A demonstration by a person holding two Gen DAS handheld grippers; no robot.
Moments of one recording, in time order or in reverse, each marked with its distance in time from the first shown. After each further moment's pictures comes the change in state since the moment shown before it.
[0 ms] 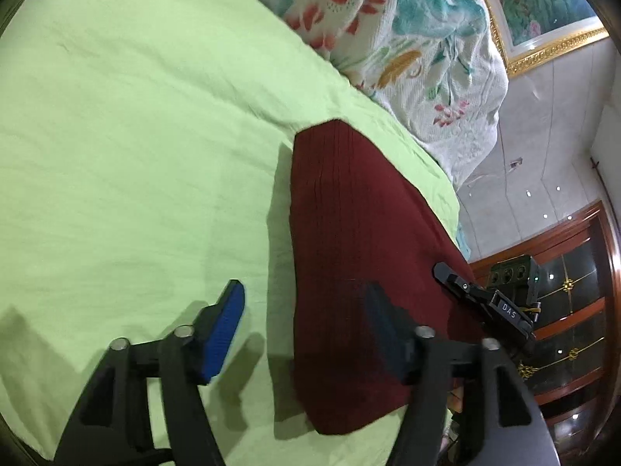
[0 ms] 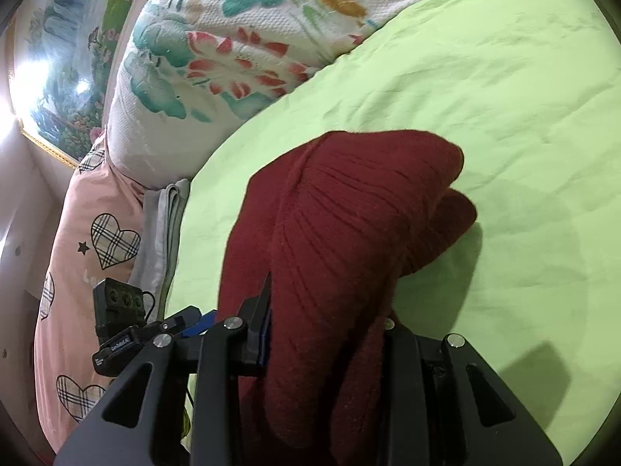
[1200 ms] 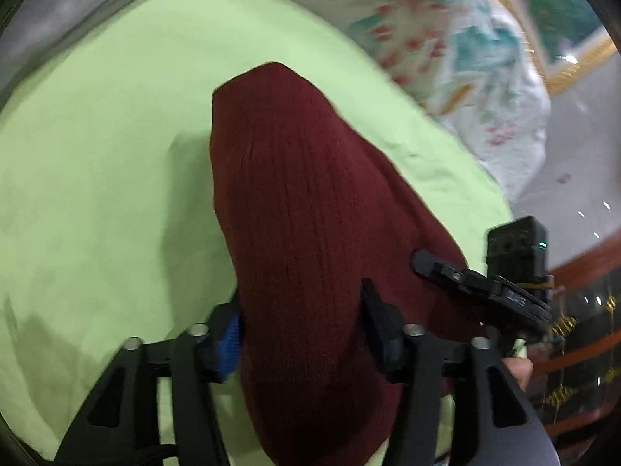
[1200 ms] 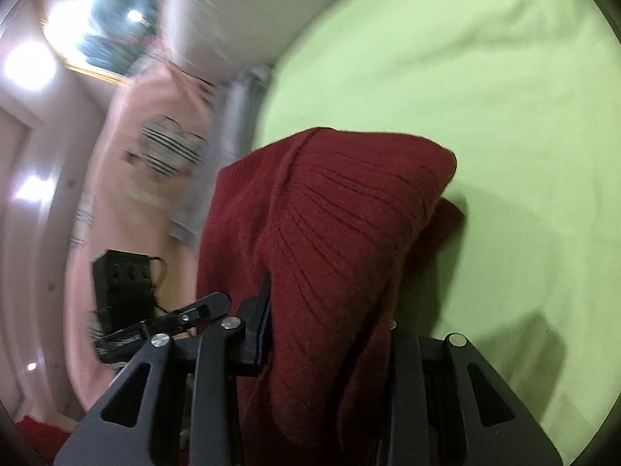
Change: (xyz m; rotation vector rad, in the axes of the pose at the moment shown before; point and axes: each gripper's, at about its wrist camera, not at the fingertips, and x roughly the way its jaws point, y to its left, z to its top) left arm -0.112 0.057 -0.049 -0.061 -0.106 0.269; right arm 0.153 0.107 -0.066 -0.111 0.326 0.241
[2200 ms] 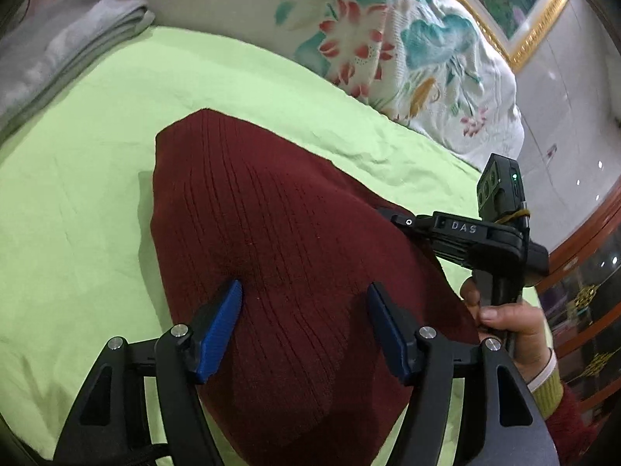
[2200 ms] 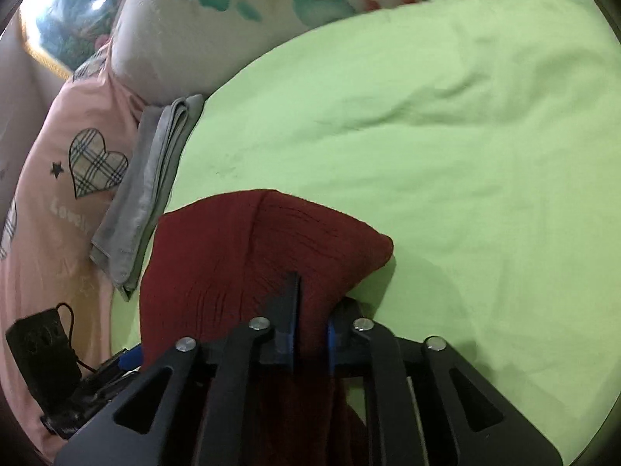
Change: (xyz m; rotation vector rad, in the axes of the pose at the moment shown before) left arm -0.008 -0.058 -0.024 0.204 -0.142 0.012; right arm -0.026 -0.008 0.046 -0.057 -0.125 -0.297
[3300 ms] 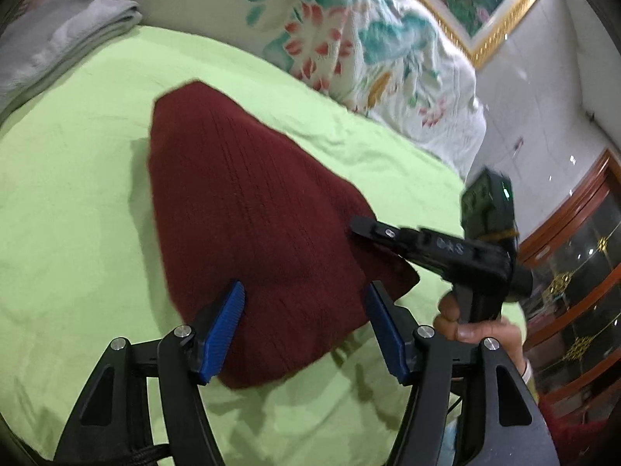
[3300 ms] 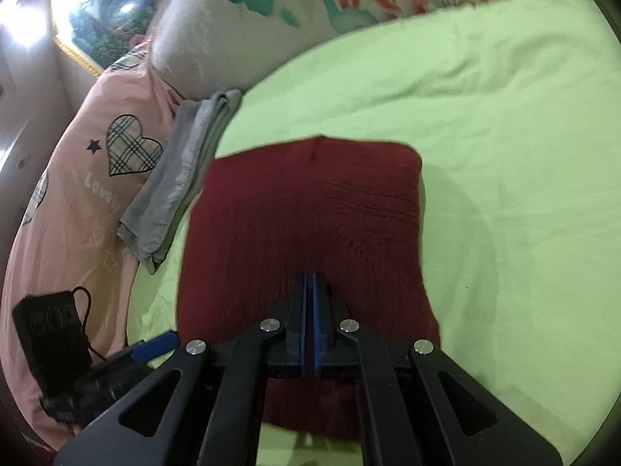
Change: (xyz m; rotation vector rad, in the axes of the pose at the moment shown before) left arm -0.049 -0.008 -0.050 0.000 -0.021 -0.132; right arm -0.046 0.034 -0.082 -0.067 -0.085 0.050
